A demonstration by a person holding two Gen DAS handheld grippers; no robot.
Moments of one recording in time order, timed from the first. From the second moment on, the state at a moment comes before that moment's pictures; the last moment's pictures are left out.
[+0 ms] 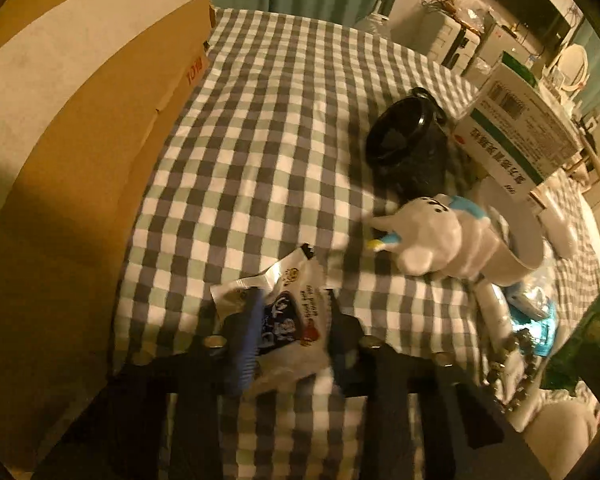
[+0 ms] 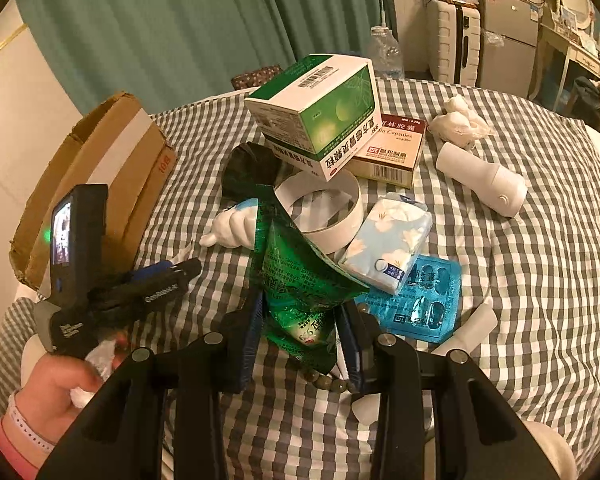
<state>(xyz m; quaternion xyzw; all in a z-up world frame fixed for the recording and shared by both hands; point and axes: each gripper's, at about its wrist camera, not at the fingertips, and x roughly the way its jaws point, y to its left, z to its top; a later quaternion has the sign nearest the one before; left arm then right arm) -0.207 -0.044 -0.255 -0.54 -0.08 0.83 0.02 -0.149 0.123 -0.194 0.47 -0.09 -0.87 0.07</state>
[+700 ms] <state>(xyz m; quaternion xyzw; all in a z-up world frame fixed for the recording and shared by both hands) -0.146 -0.029 -0.144 -0.45 -0.05 0.88 0.11 -0.106 0.090 -0.115 0.41 -0.06 -0.91 0.07</state>
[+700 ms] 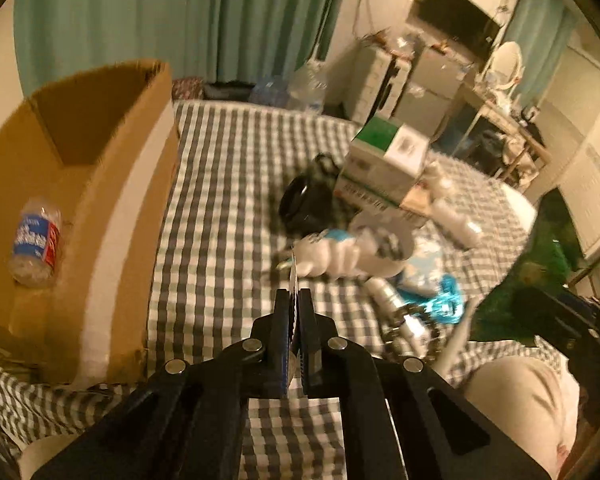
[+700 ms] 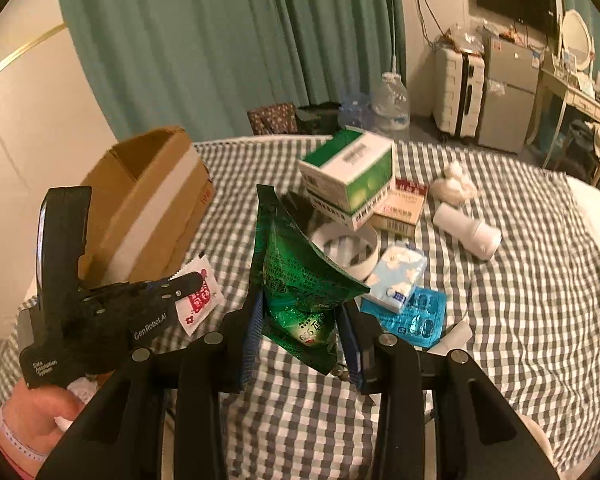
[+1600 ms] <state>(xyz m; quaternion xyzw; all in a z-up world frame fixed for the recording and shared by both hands) -0.135 -0.161 -0.038 -0.37 -0.07 0.92 0.04 -0.110 -0.051 -0.034 0.36 0.00 -0.91 0.19</state>
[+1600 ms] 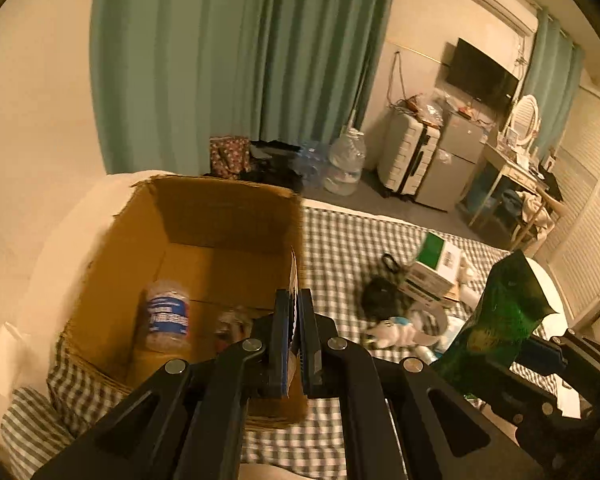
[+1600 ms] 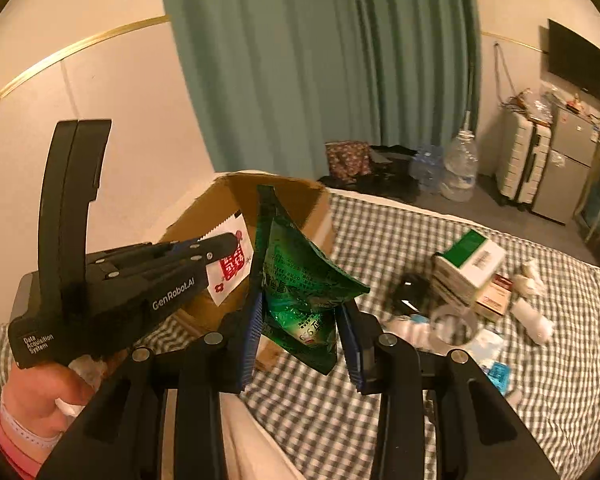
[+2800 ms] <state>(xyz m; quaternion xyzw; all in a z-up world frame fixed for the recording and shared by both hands) -0.156 -0.288 -0.116 -0.42 -0.12 0.90 -0.05 -0.197 -0.157 -0.090 0.39 0.01 -0.90 0.20</state>
